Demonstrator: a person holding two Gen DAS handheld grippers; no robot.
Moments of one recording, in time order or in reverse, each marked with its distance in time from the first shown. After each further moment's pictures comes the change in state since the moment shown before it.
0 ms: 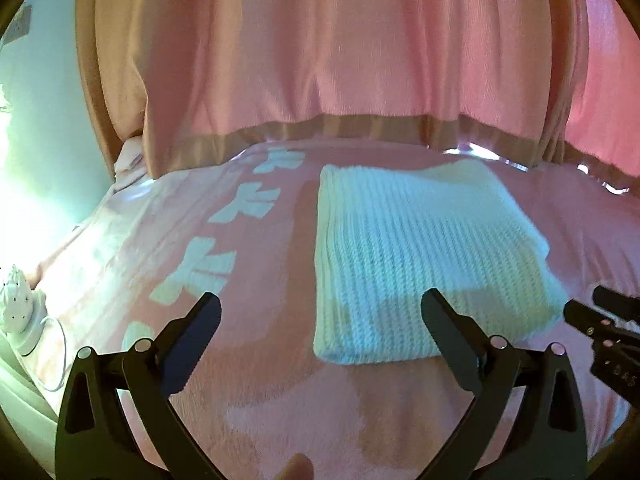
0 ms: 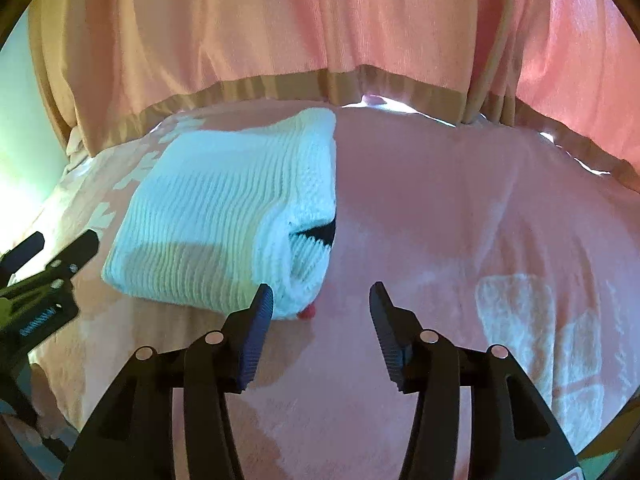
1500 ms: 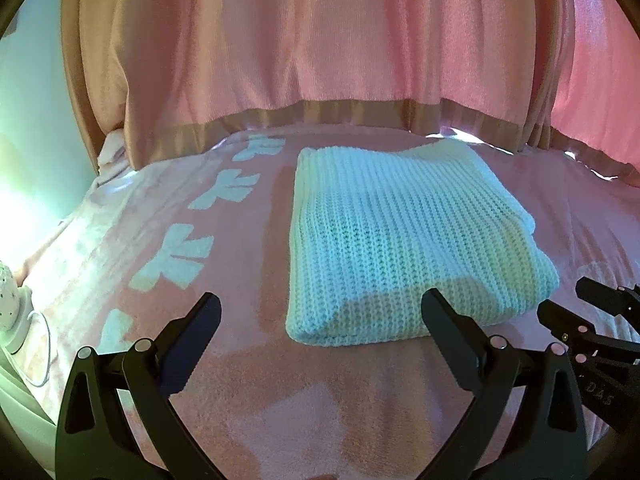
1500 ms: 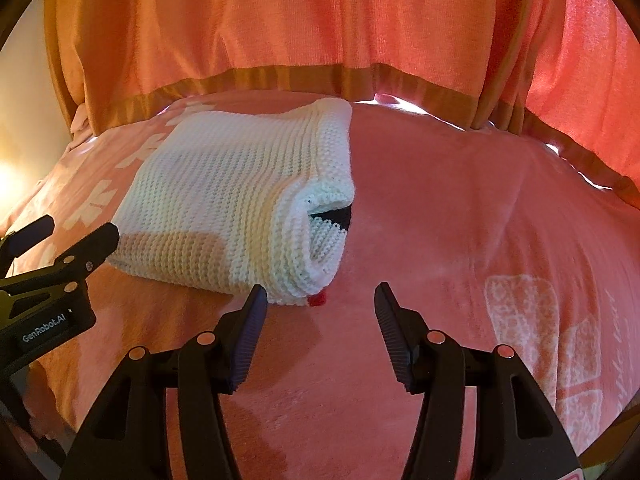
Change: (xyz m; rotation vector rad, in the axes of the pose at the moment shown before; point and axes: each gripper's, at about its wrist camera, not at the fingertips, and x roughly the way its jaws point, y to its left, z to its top) left arm 0.005 -0.011 -0.014 0.007 0.033 -0.060; right arm 0.001 0.010 -0.011 -0.059 -0.003 -0.013
